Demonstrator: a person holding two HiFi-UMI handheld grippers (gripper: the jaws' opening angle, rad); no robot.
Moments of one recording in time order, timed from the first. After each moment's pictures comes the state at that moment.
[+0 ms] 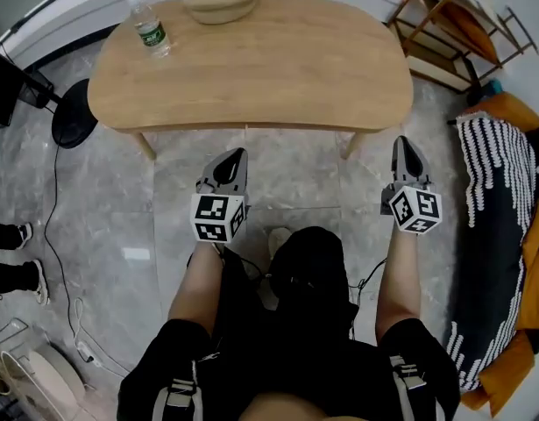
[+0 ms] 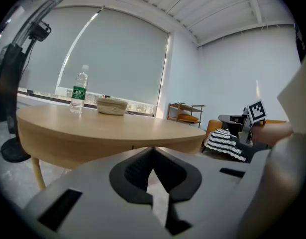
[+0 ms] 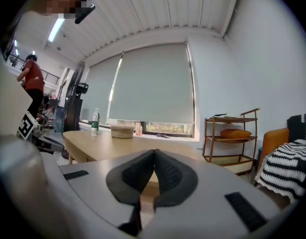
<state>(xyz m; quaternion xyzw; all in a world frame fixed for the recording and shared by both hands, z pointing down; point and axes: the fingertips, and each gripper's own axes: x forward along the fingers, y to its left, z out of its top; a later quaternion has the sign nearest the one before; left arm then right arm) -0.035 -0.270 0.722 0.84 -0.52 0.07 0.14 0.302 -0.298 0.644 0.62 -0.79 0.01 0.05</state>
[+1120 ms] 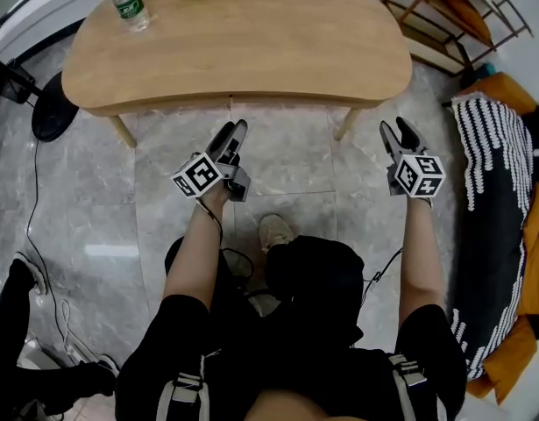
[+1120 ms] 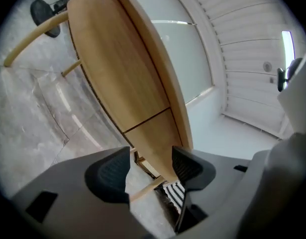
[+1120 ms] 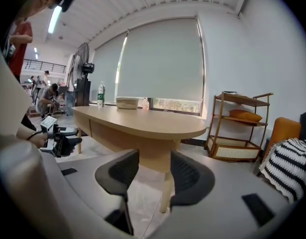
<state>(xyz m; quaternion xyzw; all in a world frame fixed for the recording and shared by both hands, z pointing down) -0.023 -0.313 0.847 0.77 -0.40 -0.26 0.42 0.344 -0.313 0.767 0.56 -0.81 0.07 0.17</state>
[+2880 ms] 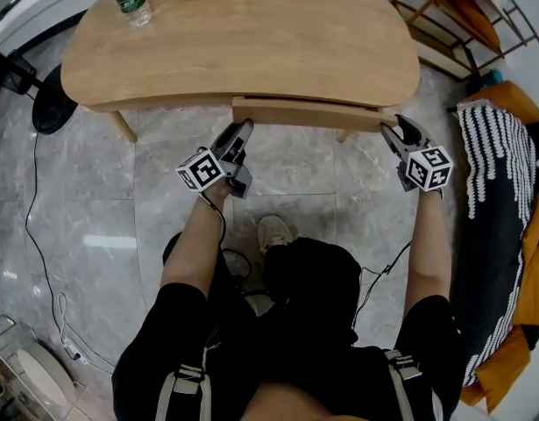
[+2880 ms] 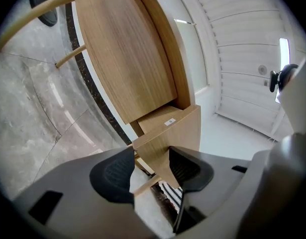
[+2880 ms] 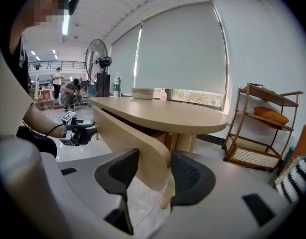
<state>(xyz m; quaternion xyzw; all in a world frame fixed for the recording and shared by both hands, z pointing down) -0.008 -0.331 0.870 0.79 -0.36 -0.26 0.42 0.343 -0.342 0.795 0.45 -0.86 0.08 0.23</state>
